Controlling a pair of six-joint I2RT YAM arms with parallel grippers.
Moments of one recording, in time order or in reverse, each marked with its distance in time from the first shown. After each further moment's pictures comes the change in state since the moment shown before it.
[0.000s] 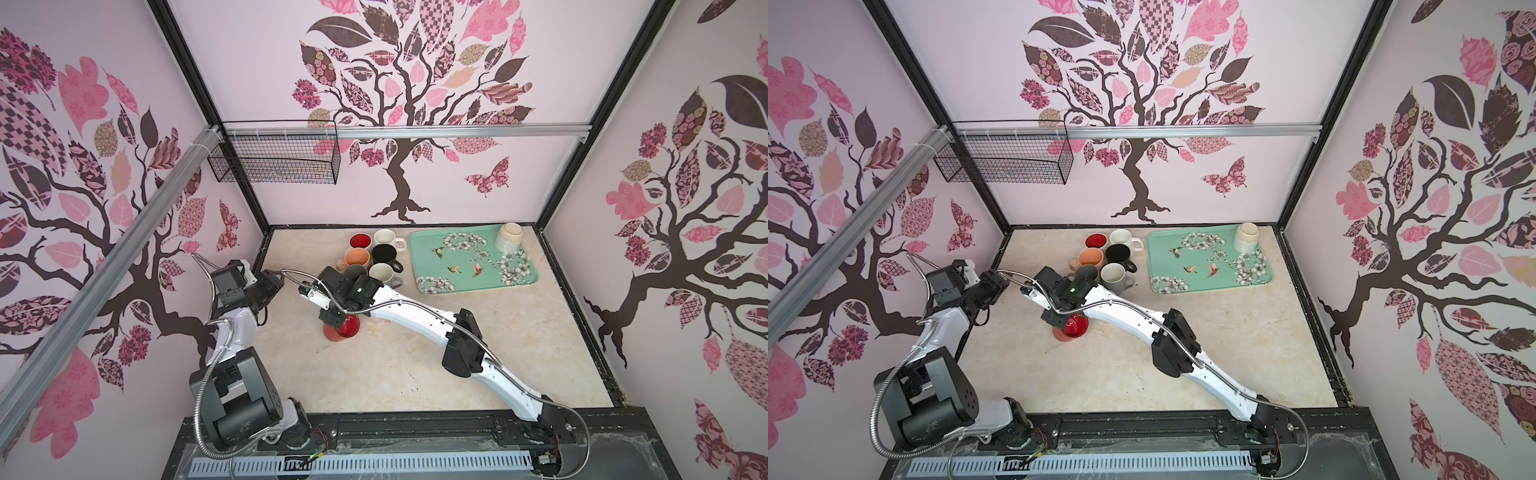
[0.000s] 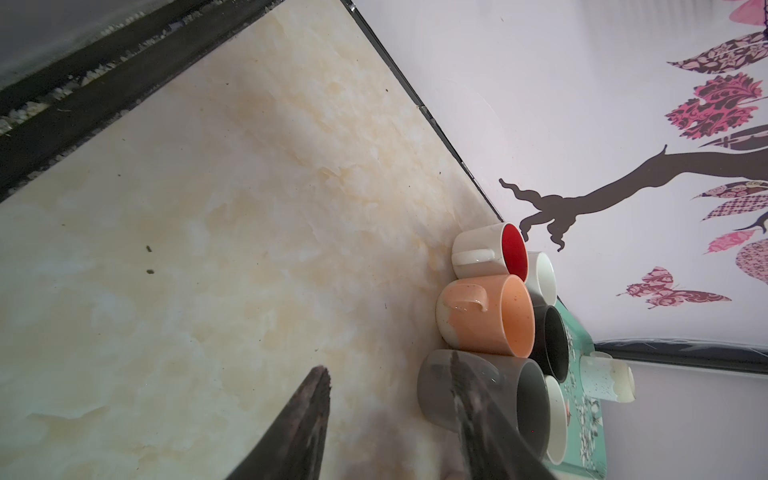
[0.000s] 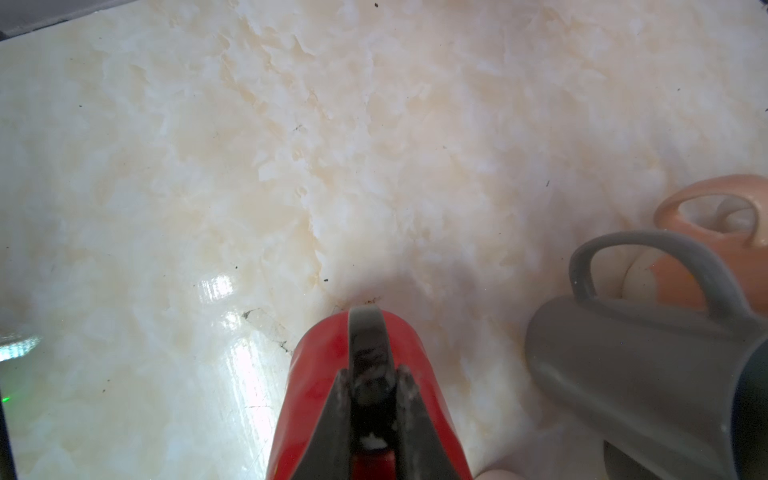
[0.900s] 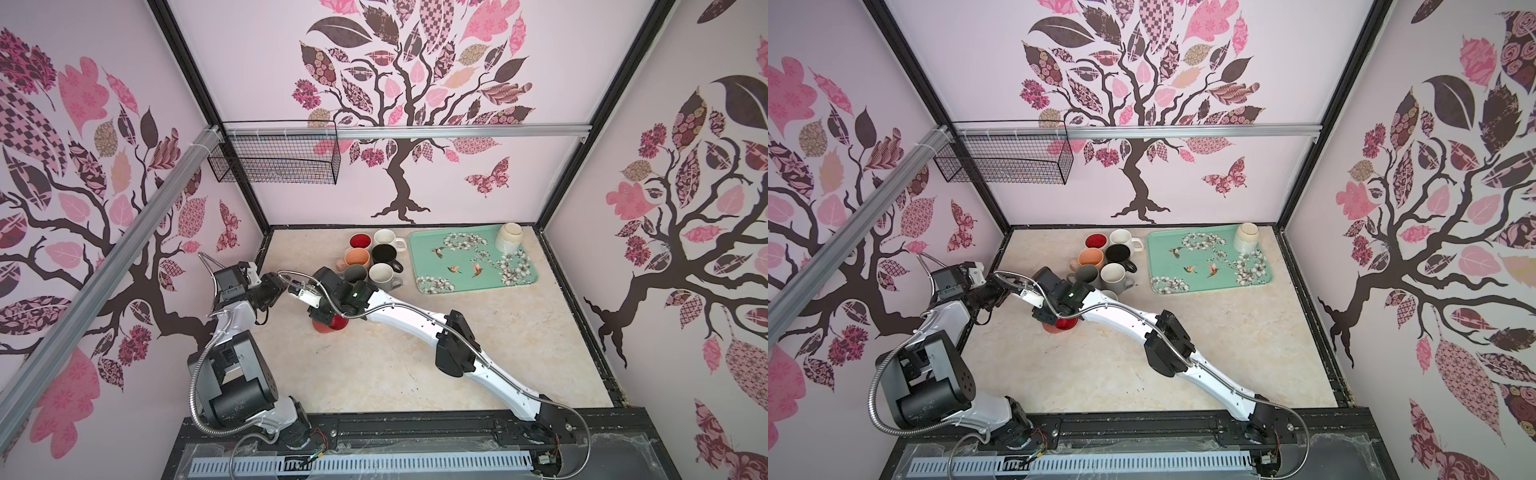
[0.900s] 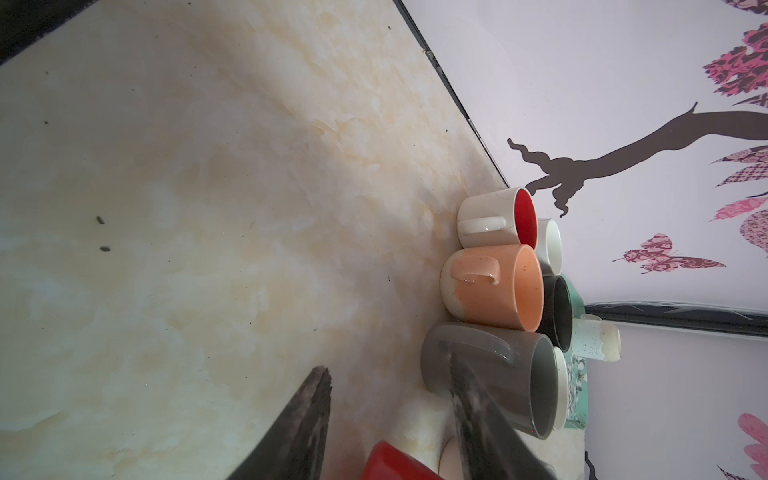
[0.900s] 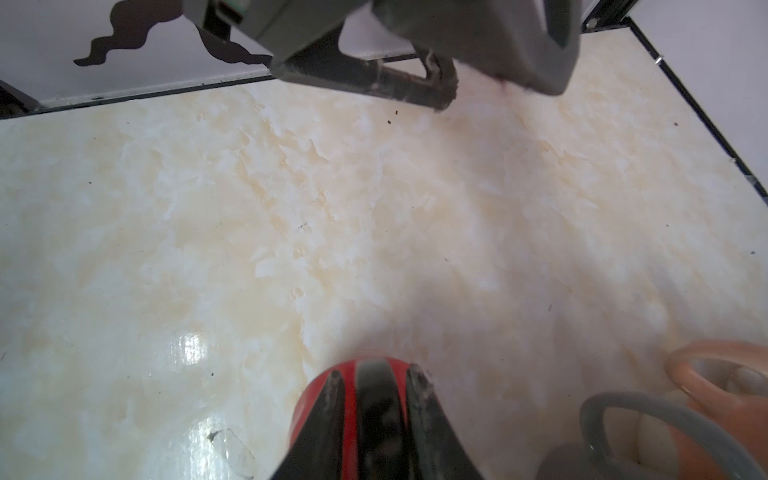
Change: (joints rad) left arm 0.005 0.113 0.037 -0.062 0.073 0.052; right arm -0.002 0.094 0.018 0.269 -0.091 -0.089
